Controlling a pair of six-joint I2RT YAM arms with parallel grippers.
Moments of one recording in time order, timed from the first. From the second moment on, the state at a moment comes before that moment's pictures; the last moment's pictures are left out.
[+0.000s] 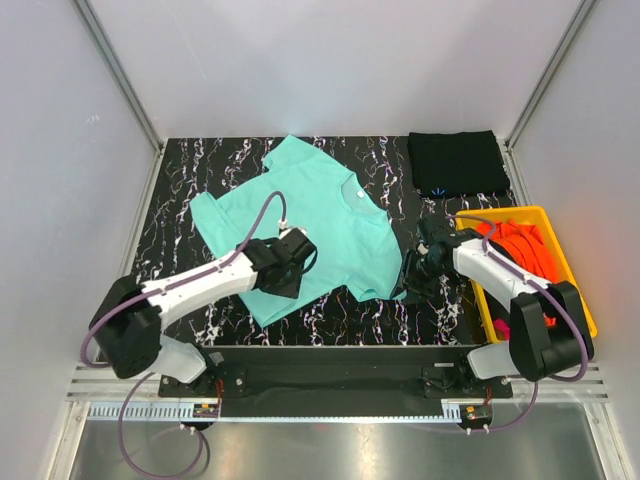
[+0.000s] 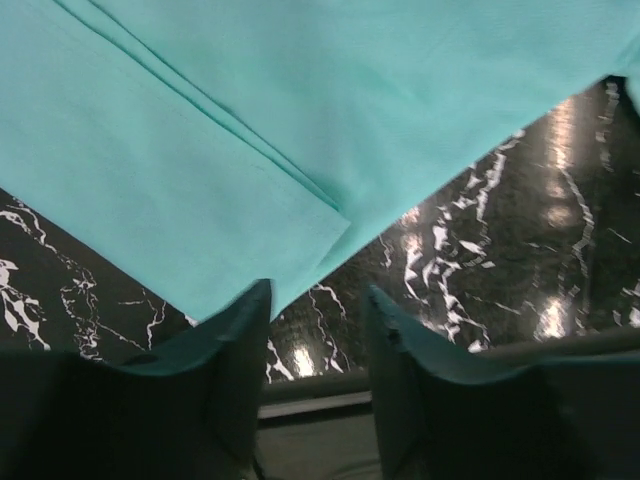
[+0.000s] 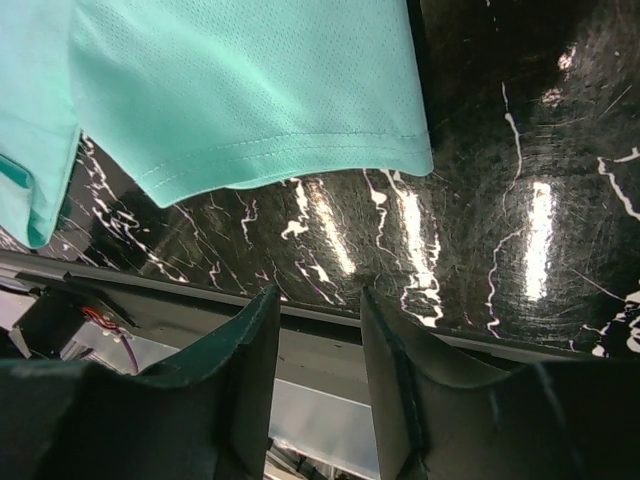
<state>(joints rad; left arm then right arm) -0.83 1.38 0.98 -0.81 -0.23 -0.60 0.32 1.40 0.83 -0.78 -0.34 0.65</state>
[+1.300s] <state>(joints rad) -0.87 1.59 0.98 -0.71 -0.28 -0.57 0.22 1.47 0.81 -0.66 -0.31 0.72</state>
